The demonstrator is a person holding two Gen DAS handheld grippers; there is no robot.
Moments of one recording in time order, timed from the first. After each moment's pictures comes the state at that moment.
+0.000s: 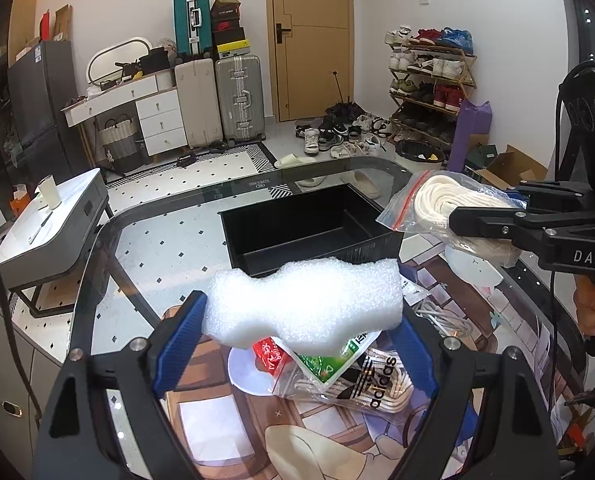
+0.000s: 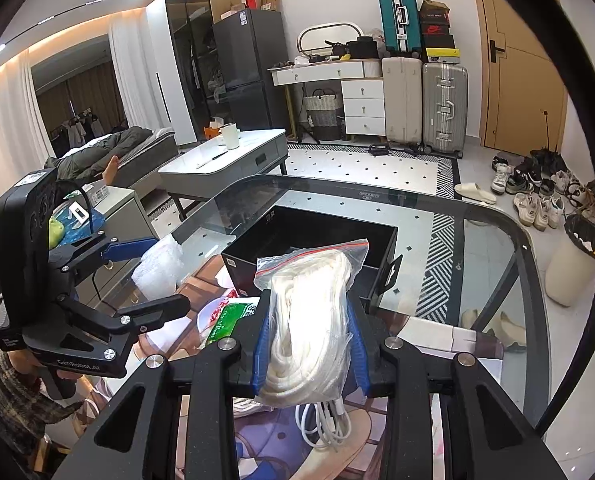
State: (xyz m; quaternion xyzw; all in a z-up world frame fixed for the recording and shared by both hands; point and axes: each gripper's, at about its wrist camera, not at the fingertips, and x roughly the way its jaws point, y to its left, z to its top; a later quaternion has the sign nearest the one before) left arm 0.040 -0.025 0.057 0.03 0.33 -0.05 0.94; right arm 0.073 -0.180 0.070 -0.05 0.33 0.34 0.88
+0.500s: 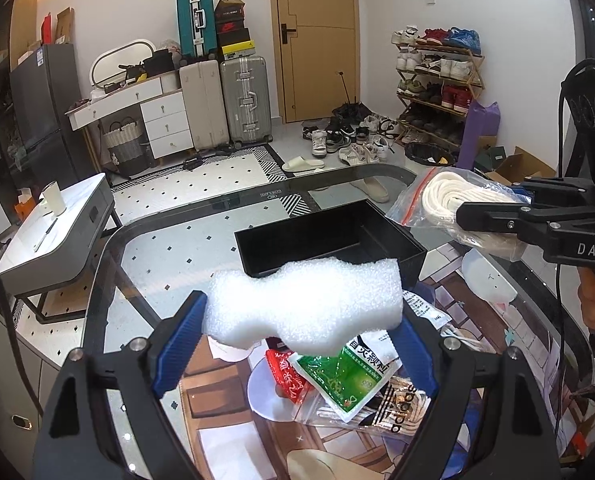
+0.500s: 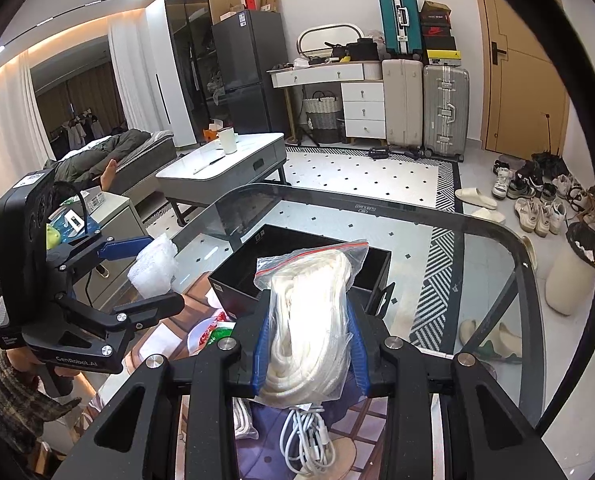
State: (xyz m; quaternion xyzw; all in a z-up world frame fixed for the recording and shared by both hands) left arm 0.060 -0.019 0.064 0.04 0.34 -0.04 0.94; right arm 0.100 -0.180 0.082 -0.05 0.32 0.34 0.88
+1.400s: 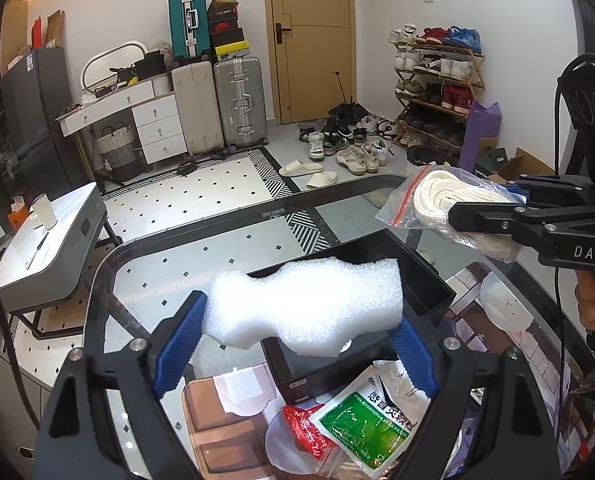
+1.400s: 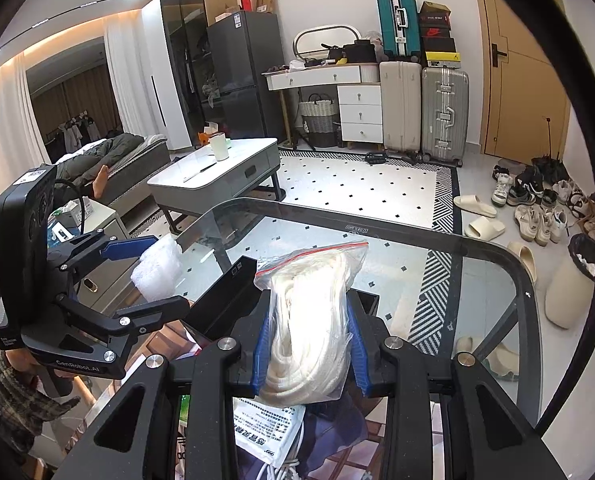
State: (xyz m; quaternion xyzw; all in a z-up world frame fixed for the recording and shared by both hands) left arm 0.115 -0.005 0.074 0.04 0.34 -0.06 0.94; right arm 0.133 -0.162 0.093 -0.05 0.32 0.34 0.88
